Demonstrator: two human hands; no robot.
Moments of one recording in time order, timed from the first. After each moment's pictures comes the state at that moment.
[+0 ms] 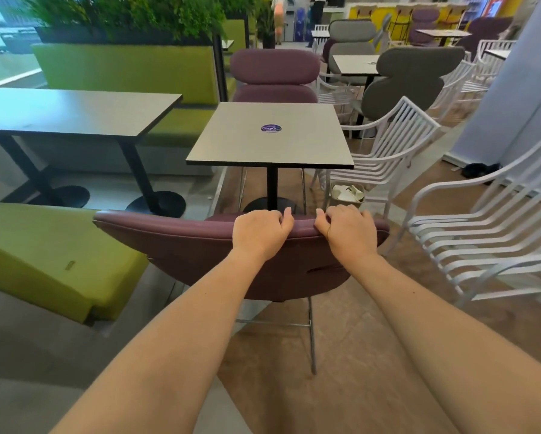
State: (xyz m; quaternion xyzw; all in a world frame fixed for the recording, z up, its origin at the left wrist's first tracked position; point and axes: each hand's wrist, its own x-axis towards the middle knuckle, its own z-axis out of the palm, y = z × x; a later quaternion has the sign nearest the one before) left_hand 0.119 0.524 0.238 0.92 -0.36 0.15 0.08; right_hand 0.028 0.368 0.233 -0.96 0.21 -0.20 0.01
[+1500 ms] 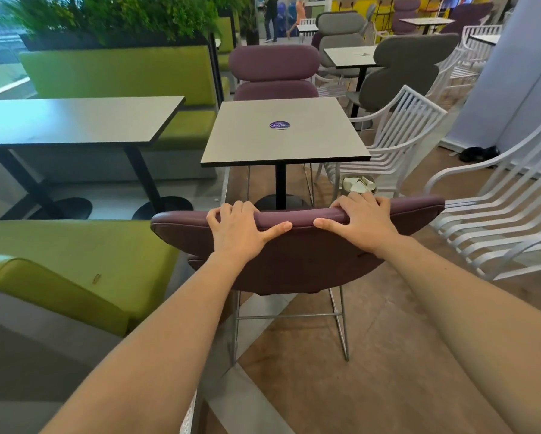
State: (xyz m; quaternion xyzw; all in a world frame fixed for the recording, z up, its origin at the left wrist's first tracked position) left_hand 0.206 0.654 0.226 0.95 -0.28 0.10 0.09; right_hand 0.076 0.436 0.239 -0.97 0.19 -0.11 0.07
